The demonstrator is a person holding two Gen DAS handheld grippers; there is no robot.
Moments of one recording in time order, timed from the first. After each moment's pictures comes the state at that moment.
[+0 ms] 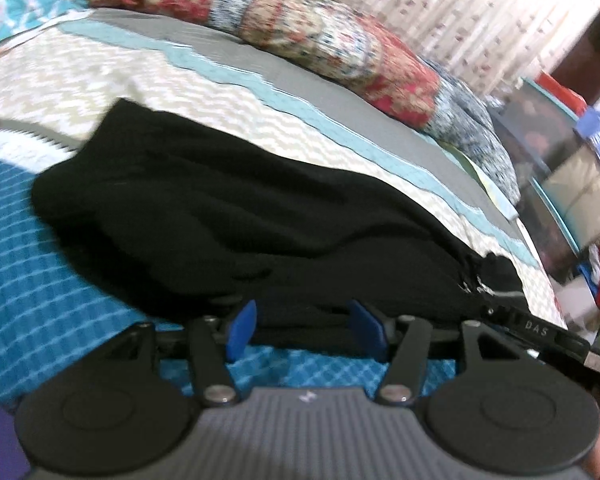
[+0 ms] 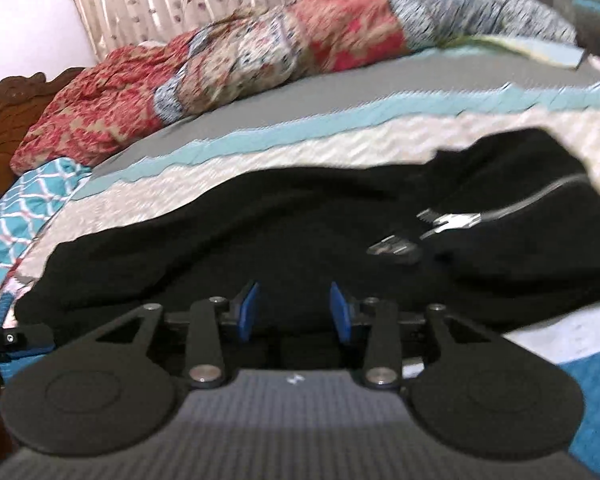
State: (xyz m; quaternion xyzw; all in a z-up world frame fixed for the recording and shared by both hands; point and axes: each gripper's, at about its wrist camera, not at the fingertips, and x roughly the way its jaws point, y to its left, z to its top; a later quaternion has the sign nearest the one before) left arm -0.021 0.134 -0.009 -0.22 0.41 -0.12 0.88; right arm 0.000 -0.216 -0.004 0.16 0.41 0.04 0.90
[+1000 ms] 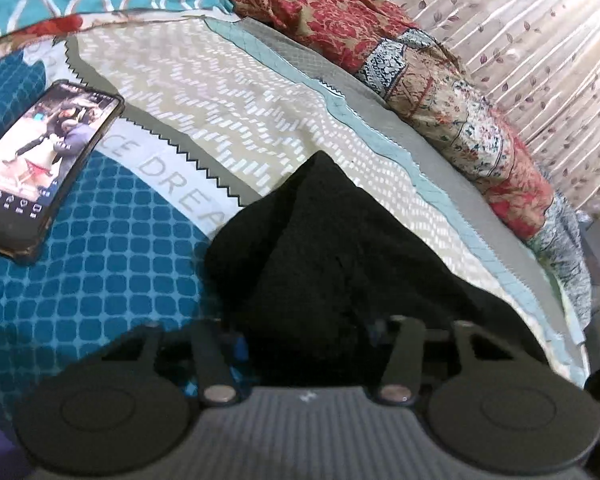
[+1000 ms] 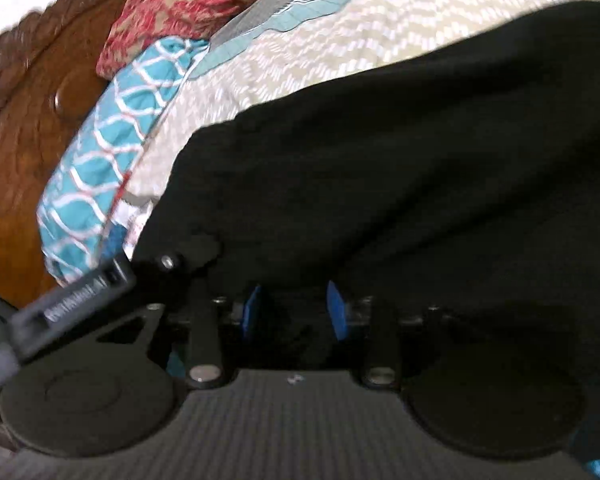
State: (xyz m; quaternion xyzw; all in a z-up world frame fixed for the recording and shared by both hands) left arm 0.029 0.233 -0.058 -0.31 0.36 0.03 0.88; right arm 0.098 -0.044 -0.049 0.26 0.55 0.21 0.76
